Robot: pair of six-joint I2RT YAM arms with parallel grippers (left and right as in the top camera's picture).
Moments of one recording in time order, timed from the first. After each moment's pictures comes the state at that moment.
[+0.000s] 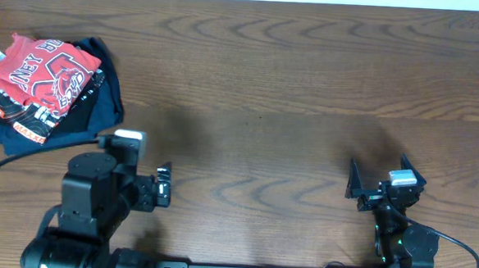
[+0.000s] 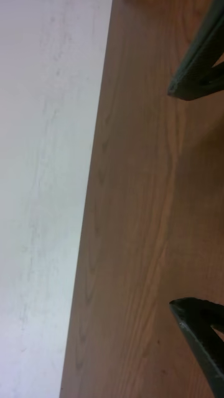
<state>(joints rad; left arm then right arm) -0.17 0.64 0.93 -1.06 0.02 -0.09 0.02 0.01 0.01 -0.06 -0.10 -0.07</state>
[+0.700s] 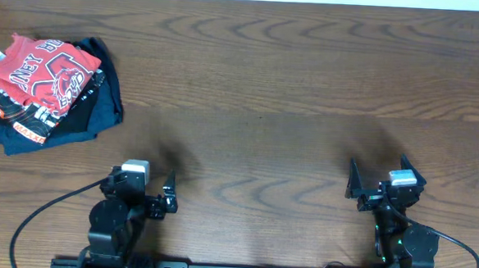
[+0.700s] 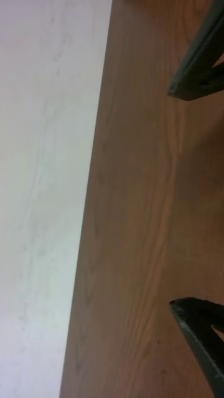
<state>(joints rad) -0.12 0.09 0.25 -0.59 0.02 -0.09 0.02 0.01 0.01 -0.06 -0.10 -0.07</state>
